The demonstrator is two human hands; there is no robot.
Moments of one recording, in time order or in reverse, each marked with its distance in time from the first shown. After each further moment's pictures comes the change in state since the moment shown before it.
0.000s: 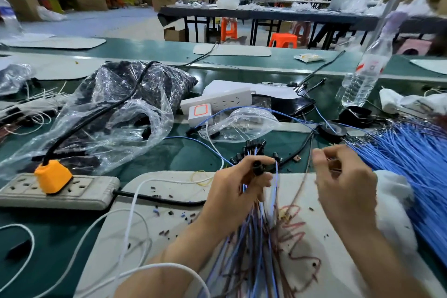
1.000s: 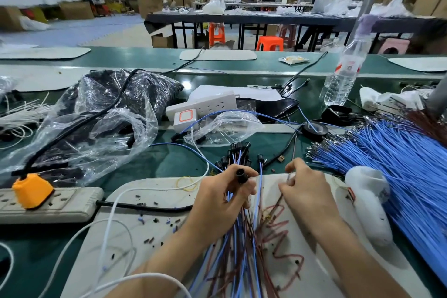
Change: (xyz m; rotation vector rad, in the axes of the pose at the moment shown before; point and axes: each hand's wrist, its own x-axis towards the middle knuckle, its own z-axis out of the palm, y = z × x) left_hand -0.006 0.000 0.002 -0.009 -0.075 -0.018; right_hand 0.003 0.009 0.012 -0.405 -0.500 0.330
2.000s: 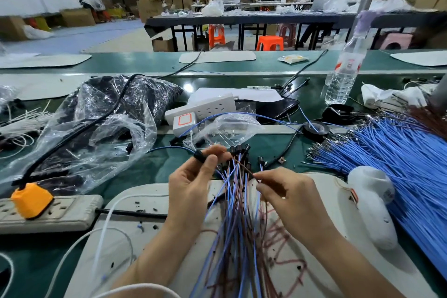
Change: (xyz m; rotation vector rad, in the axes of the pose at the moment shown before) left_hand 0.016 -0.004 -0.014 -0.586 0.406 -0.225; right_hand -0.024 -0.010 0.002 0.471 0.067 -0.542
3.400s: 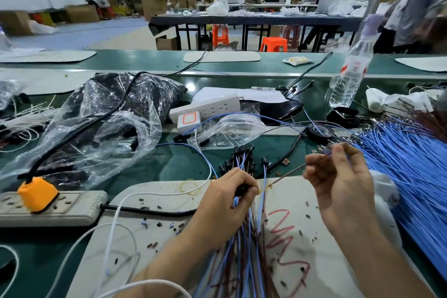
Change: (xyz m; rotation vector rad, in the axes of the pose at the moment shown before) left_hand -0.015 0.004 0.011 0.843 -0.463 0.314; right_hand 0.015 0.000 -0.031 1.157 0.496 0.355
